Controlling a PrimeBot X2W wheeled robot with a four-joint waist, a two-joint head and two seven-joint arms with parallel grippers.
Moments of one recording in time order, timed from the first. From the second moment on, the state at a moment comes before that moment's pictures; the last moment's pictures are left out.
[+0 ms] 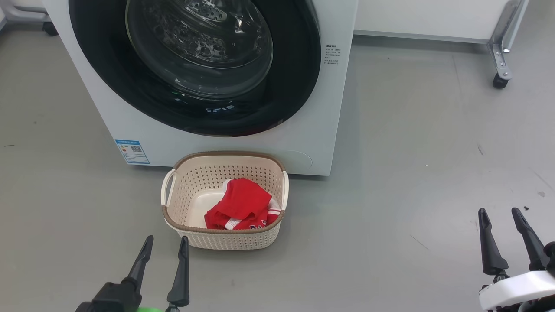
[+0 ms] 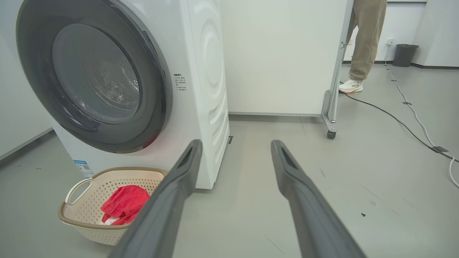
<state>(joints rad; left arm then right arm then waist) 0.11 0.05 -0.23 0.09 -0.36 0.02 -0.26 0.13 -0.28 0.07 0.12 0.47 0.01 -0.25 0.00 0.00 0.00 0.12</state>
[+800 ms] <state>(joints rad) 0.13 0.05 -0.23 0.15 -0.45 0.01 -0.26 0.15 -0.21 0.07 0.18 0.52 0.02 -0.23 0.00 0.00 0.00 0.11</state>
